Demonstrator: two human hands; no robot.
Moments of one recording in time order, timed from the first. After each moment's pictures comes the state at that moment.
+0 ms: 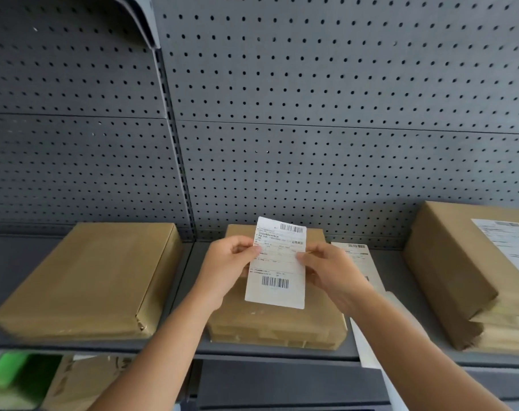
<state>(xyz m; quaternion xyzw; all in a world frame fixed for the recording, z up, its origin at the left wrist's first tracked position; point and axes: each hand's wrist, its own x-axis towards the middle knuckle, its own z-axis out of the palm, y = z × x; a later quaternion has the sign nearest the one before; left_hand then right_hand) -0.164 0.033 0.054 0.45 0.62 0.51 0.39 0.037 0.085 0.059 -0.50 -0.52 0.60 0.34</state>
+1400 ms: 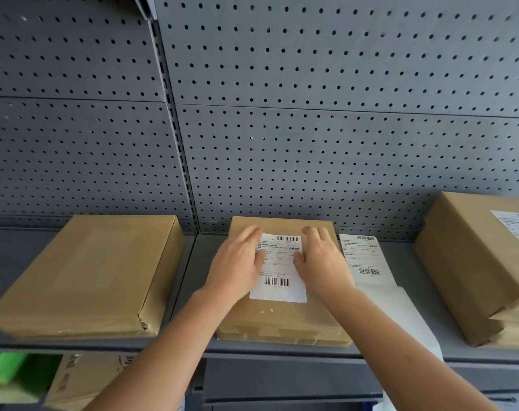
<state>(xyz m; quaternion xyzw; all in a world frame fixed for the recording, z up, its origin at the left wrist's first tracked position) -0.171 0.057 0.021 0.68 0.70 0.23 0.05 0.002 0.102 0.028 -0.58 -0.78 0.12 0.19</state>
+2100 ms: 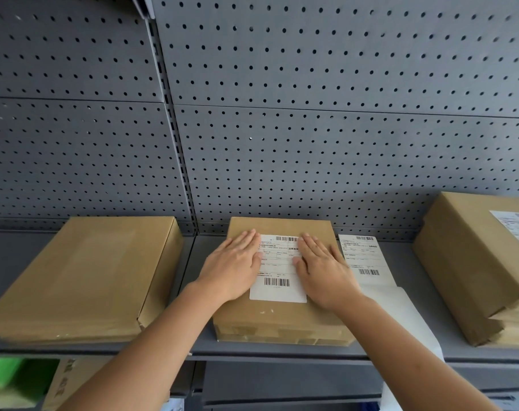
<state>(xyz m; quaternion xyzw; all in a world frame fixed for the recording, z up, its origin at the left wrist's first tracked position) -0.190 0.065 0.014 0.73 0.68 0.06 0.09 0.019 0.106 0.006 -0.55 -0.83 0.10 0.06</state>
